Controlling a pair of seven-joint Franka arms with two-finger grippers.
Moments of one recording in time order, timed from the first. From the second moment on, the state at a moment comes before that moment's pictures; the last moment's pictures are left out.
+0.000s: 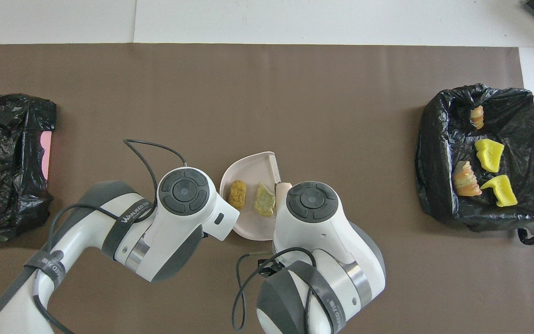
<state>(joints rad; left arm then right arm) -0.48 0.10 -0.12 -2.11 0.11 2.10 0.74 0.47 0.07 0.19 -2.03 0.32 1.76 0.54</state>
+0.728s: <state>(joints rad) -0.48 0.10 -0.12 -2.11 0.11 2.10 0.74 0.35 0.09 0.19 -2.07 0.16 1.76 0.39</state>
